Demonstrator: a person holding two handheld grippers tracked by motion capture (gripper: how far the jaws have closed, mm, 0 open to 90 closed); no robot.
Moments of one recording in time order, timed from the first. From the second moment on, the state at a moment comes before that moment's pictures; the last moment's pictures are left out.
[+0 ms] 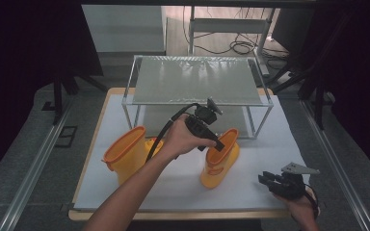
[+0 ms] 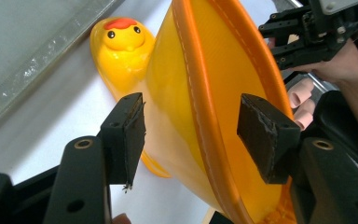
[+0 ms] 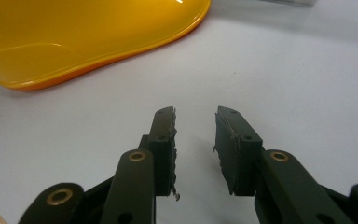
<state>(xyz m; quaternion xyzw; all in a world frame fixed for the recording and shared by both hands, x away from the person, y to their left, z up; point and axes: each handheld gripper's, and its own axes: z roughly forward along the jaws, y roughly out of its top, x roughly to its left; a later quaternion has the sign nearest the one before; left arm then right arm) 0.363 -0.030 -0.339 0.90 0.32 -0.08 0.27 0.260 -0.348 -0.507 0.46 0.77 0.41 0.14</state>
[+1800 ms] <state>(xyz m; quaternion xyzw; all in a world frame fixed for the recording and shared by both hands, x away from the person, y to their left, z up) 0.373 -0.040 -0.358 0.90 0.34 -0.07 0.25 0.260 -0.350 -0.509 0.47 0.77 0.41 0.14</state>
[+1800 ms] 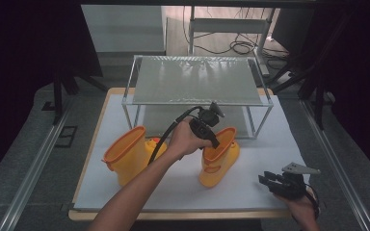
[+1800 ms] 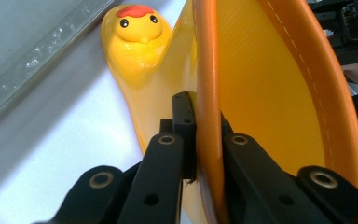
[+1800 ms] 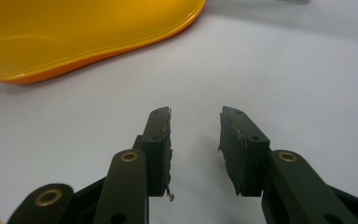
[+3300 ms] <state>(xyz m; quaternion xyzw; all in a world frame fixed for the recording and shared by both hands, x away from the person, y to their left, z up) 0.328 0.036 -0.312 0.90 0.32 -0.03 0.28 0.261 -0.347 -0.510 0.47 0.77 0.40 0.14</state>
